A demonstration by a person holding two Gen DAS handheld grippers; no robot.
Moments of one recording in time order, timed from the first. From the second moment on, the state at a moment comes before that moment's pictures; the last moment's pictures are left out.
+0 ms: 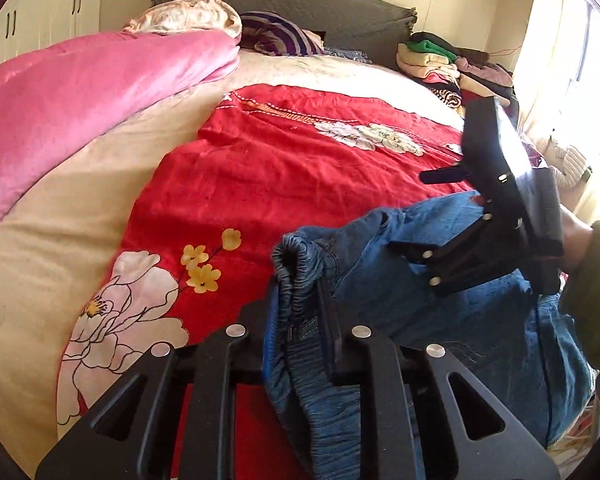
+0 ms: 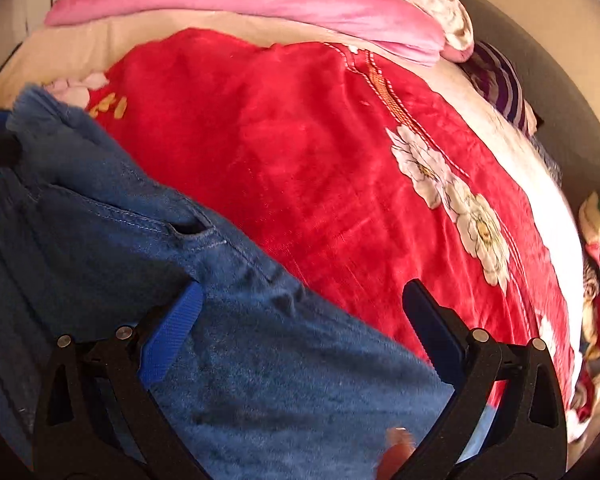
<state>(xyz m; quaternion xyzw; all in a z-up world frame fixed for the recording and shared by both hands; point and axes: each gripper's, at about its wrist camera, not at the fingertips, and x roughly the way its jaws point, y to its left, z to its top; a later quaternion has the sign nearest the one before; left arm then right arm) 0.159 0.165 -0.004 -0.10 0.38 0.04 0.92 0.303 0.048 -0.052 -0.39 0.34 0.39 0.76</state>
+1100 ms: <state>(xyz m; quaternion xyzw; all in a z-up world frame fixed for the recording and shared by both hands) 0.057 0.114 0.033 -0.03 0.34 0.02 0.94 0.125 -0.097 0.037 -0.18 0.29 0.47 0.82</state>
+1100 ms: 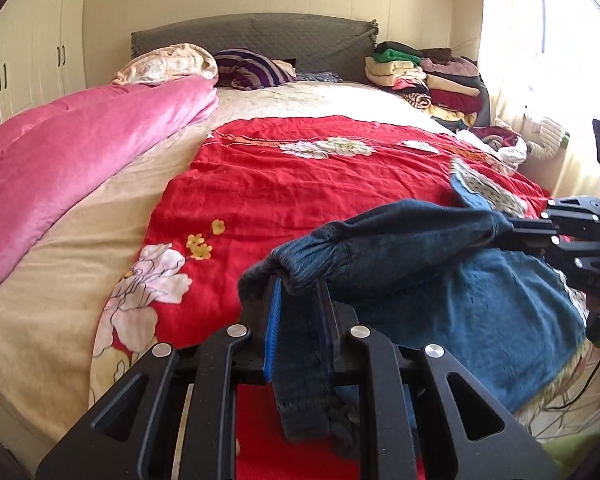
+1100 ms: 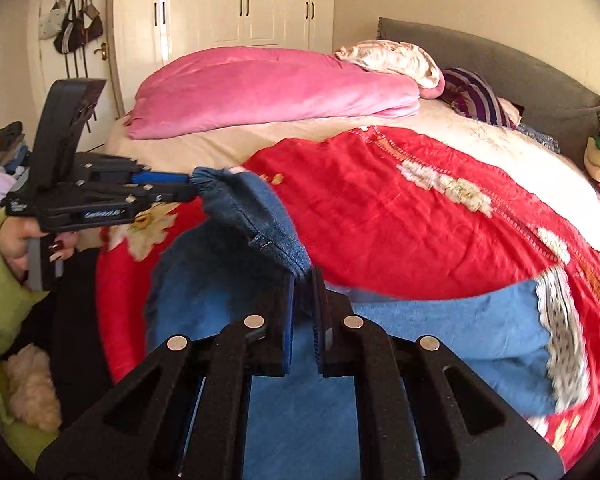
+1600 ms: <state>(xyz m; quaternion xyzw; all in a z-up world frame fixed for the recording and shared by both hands) 0.010 0.118 -0.008 -0.03 0.41 0.01 0.91 0.043 -0.101 -0.007 -0.21 0.33 0.50 0.78</state>
